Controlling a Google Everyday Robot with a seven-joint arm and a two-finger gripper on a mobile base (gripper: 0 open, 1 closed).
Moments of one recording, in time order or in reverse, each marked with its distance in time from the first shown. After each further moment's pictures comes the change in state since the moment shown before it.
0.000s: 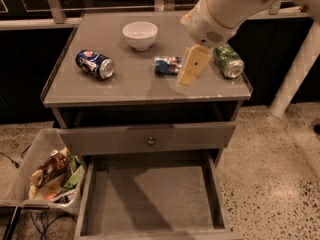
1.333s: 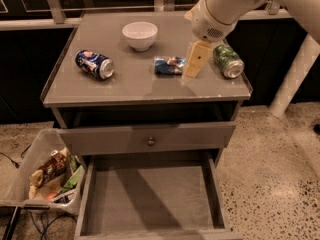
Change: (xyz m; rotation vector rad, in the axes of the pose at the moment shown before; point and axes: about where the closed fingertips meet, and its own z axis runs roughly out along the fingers) arm 0.021 -0.042 0.022 0.050 0.063 -0.043
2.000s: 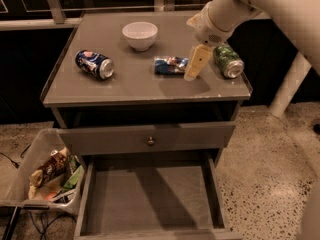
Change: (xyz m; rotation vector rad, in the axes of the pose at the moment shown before) arm 0.034 -0.032 0.045 -0.006 -0.034 0.014
